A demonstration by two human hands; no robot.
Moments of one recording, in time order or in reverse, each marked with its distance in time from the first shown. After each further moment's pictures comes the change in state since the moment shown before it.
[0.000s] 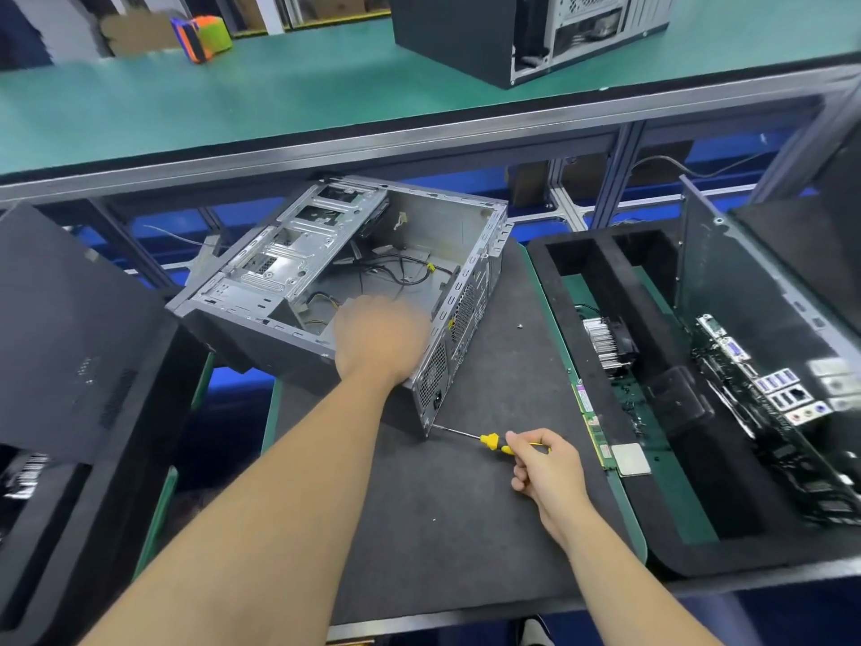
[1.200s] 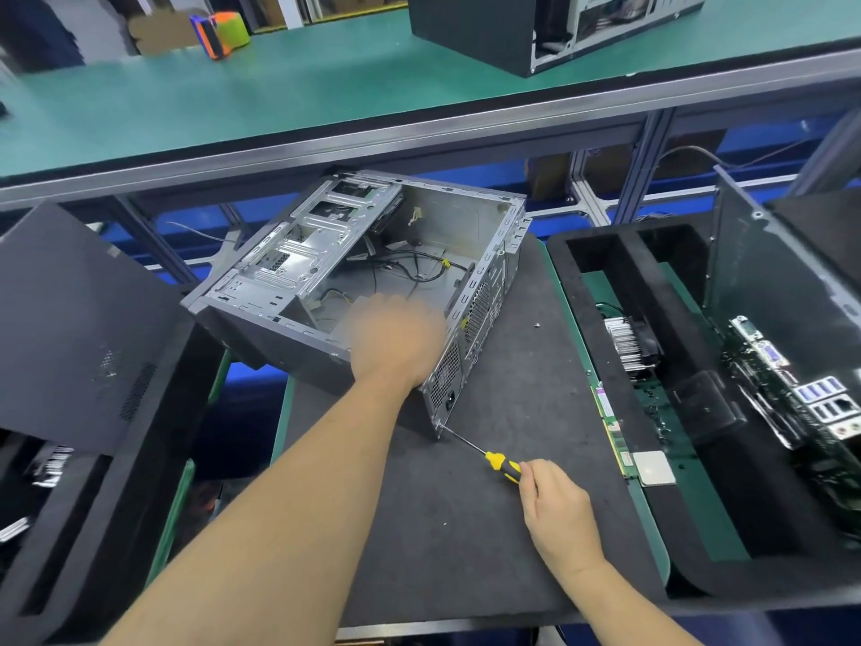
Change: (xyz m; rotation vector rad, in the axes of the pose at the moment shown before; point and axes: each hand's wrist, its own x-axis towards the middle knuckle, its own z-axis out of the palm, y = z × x) left_hand 0.002 0.003 0.010 0.064 -0.020 0.011; right_hand -0.023 0.029 -0.007 -1.004 0.078 -0.883
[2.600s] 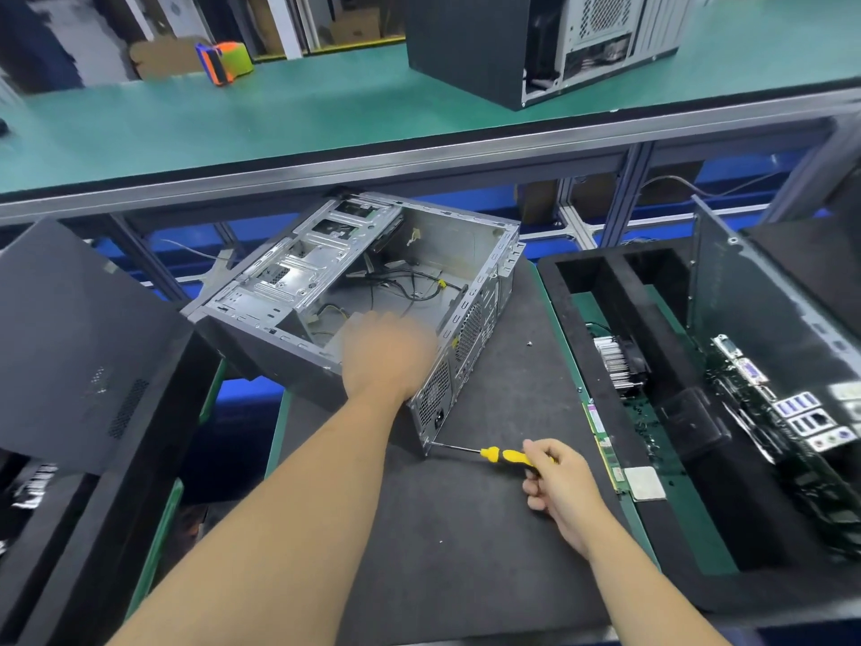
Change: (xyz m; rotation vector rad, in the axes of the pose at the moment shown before) left_hand -0.001 -0.005 -0.006 -0.047 0.005 -0.015; right_hand 0.051 0.016 -0.009 0.956 -0.207 0.857
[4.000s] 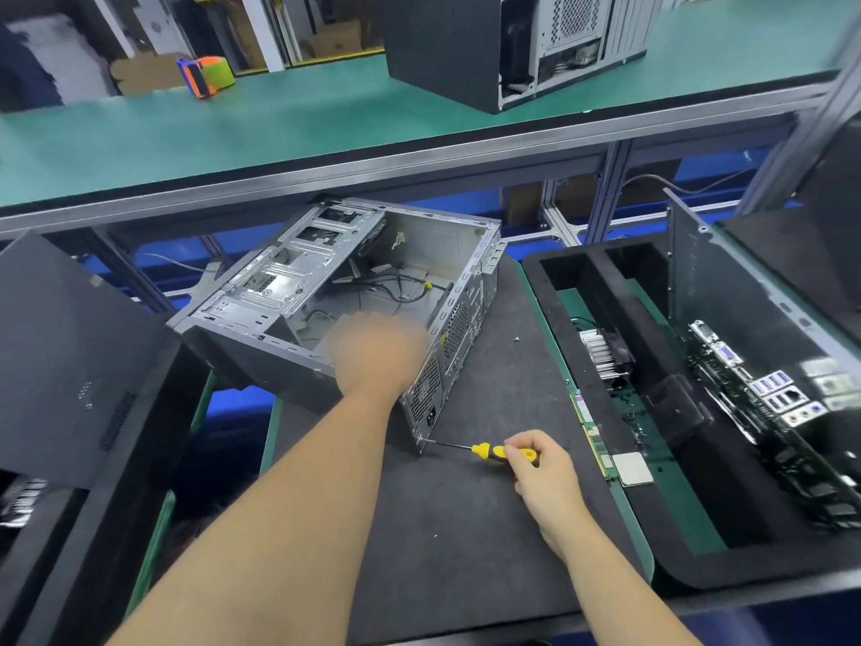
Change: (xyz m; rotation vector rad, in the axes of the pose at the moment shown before) left_hand -0.004 0.009 -0.004 -0.042 0.038 -0.067; right_hand -0.029 -0.003 0.017 -0.197 0.106 -0.228
